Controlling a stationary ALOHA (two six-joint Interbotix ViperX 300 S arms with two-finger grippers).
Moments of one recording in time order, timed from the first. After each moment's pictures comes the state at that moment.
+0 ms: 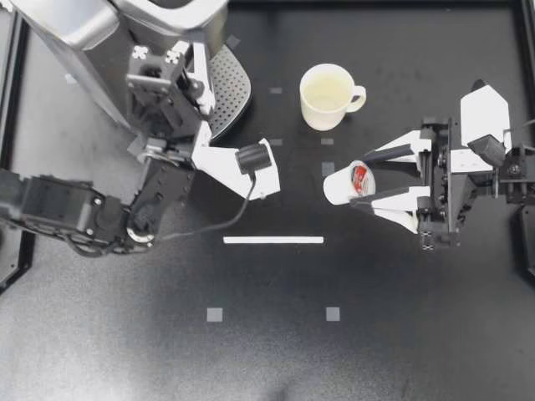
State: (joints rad) left arm -0.13 0.03 0.39 1.60 1.53 -0.51; right arm -0.10 -0.46 1.10 -0.02 -0.32 0.26
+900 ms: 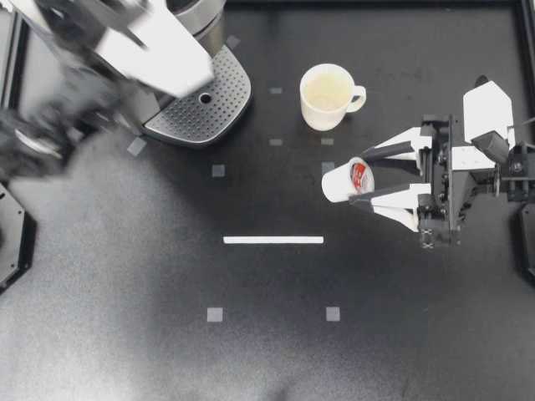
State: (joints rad) left arm 0.01 -0.27 0.39 1.45 1.31 -0.83; right arm -0.10 -0.46 1.08 -0.02 -0.32 0.26
